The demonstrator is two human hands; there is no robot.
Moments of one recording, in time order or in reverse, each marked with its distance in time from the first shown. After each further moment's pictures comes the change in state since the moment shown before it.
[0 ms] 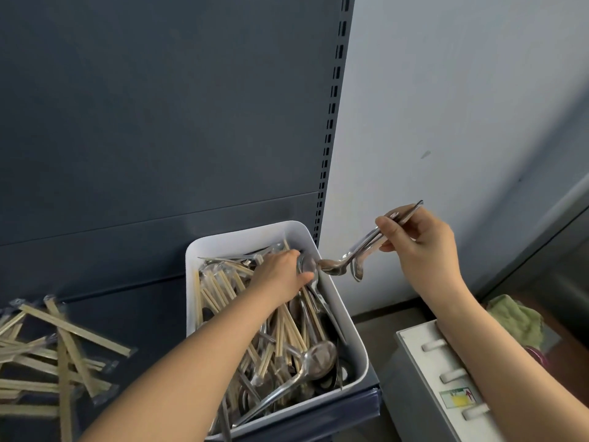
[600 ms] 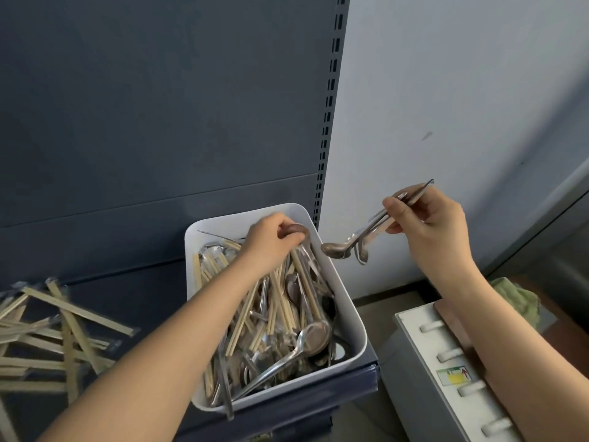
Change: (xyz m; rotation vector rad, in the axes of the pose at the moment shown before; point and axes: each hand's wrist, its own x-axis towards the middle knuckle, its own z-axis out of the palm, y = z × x) left_hand -0.016 0.001 -0.034 -0.522 0.179 -0.030; right_hand -0.003 0.002 -0.008 -0.004 0.002 -0.028
